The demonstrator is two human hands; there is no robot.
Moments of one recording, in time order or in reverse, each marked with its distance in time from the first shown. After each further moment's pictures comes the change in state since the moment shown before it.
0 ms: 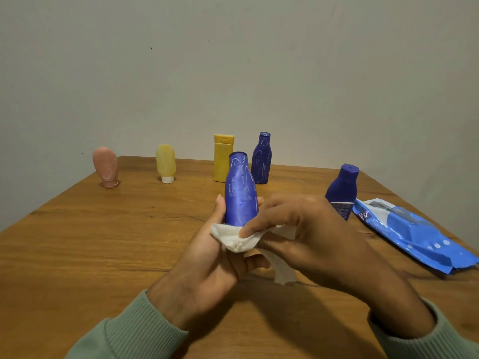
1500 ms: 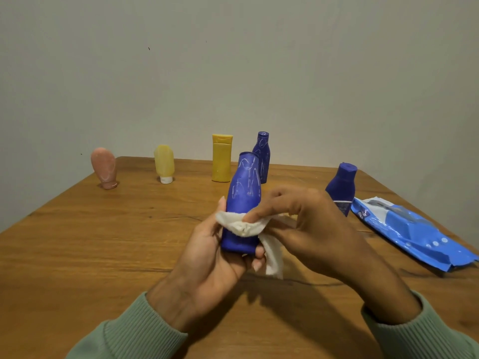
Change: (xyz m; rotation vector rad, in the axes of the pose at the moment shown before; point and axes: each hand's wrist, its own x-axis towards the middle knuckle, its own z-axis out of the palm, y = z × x) left_hand -0.004 -0.004 0.009 0.080 0.000 0.091; right_hand 0.005 0.014 0.001 0.008 0.074 0.114
